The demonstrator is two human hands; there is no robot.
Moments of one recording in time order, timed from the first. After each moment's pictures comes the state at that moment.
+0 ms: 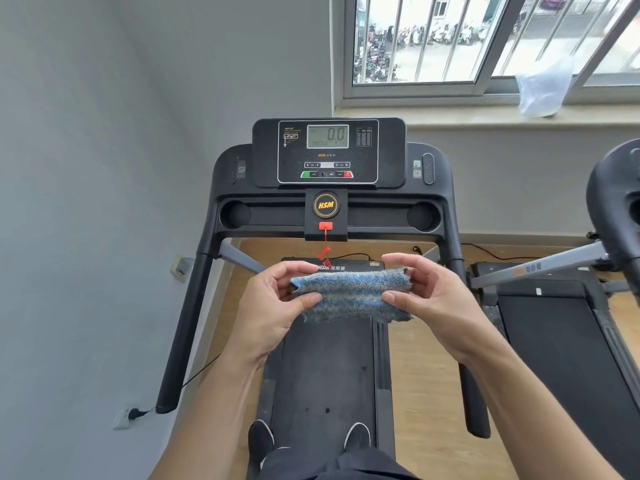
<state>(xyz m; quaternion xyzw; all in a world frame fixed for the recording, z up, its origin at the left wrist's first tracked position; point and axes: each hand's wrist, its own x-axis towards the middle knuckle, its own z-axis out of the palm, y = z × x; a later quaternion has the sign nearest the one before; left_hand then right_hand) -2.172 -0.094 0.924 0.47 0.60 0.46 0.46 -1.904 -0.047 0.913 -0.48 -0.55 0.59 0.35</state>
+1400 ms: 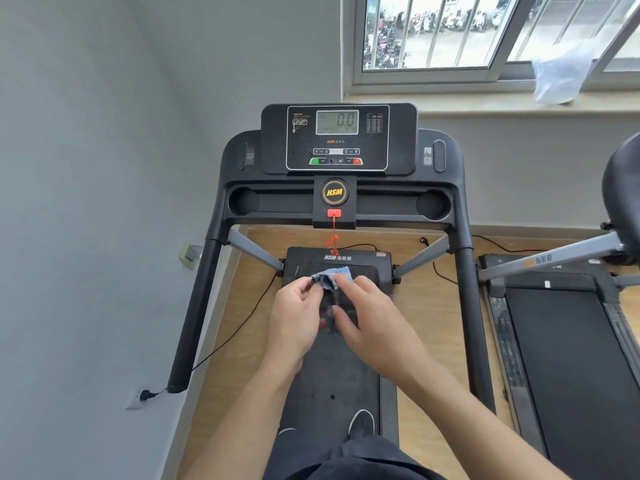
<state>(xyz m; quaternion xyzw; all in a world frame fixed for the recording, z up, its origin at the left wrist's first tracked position) -2.137 -0.116 0.900 0.34 0.69 0.43 0.47 -1.993 -0.098 0.890 -0.49 -0.78 0.33 0.21</state>
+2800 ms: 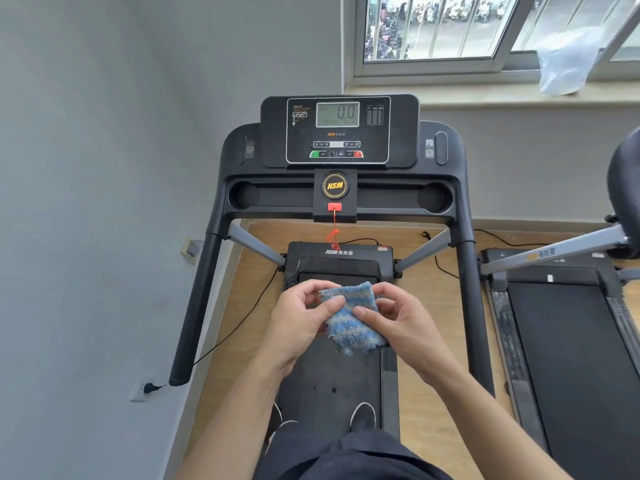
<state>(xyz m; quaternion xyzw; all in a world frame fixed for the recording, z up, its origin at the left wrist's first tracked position) -2.147 -0.127 0.888 0.38 0.63 0.40 0.54 -1.953 -0.102 0.869 -0.46 -0.48 0.67 0.33</state>
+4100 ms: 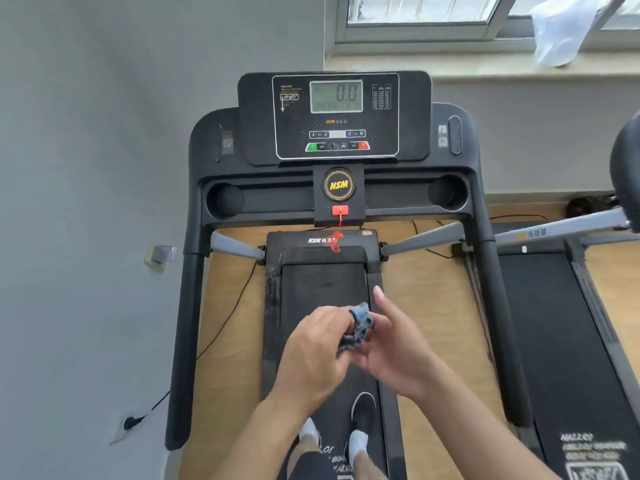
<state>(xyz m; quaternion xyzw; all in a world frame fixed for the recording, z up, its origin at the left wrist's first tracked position) -2.213 -0.076 0.806 0.76 0.53 0.30 0.23 -2.045 -0.045 0.822 -0.43 -0.09 0.85 0.28</state>
